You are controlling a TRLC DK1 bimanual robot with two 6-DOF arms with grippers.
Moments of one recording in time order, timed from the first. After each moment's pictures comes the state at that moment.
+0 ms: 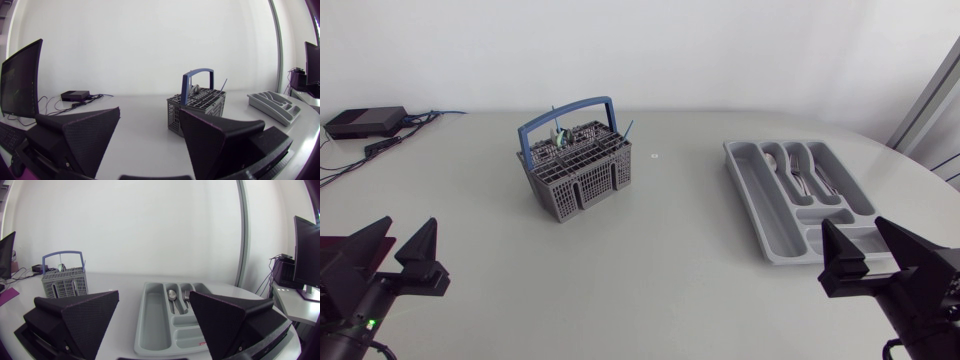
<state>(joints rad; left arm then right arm) 0.00 0.05 0.04 -0.02 -0.02 0.05 0.01 0.06 0.03 -0.02 -0.01 0.00</state>
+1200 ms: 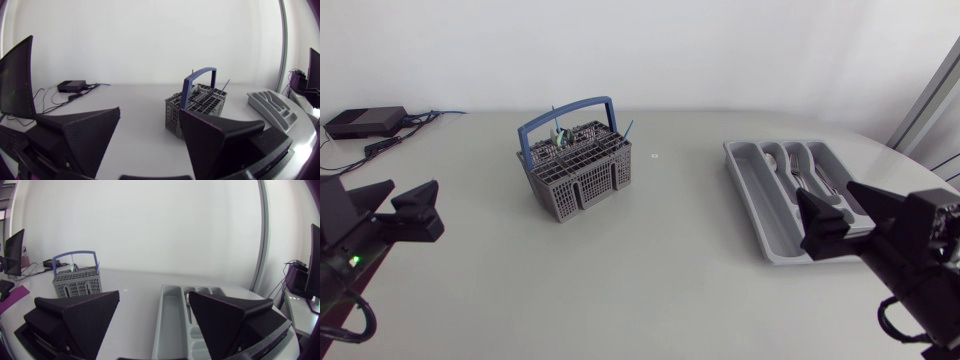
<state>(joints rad) -0.01 0.56 0.35 0.00 -0.02 0.02 0.18 0.53 0.23 0.17 0.04 0.00</state>
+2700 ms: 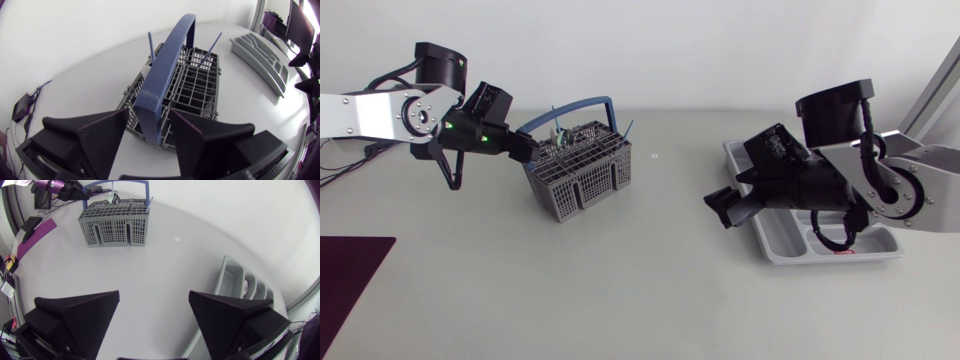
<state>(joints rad) -0.09 1.71 1.17 -0.20 0.22 0.31 0.35 1.33 0.79 -0.19 -0.14 -0.24</state>
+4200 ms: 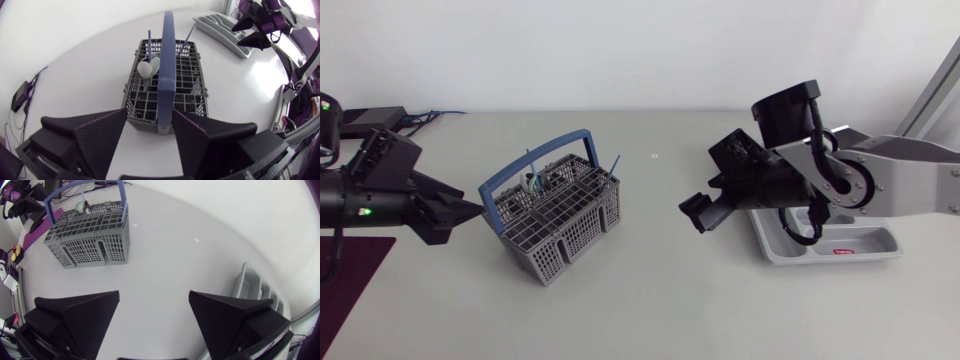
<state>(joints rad) 0.10 1.07 0.81 -0.65 0.46 0.56 0.44 1.45 0.87 -0.20 -0.14 -0.24</state>
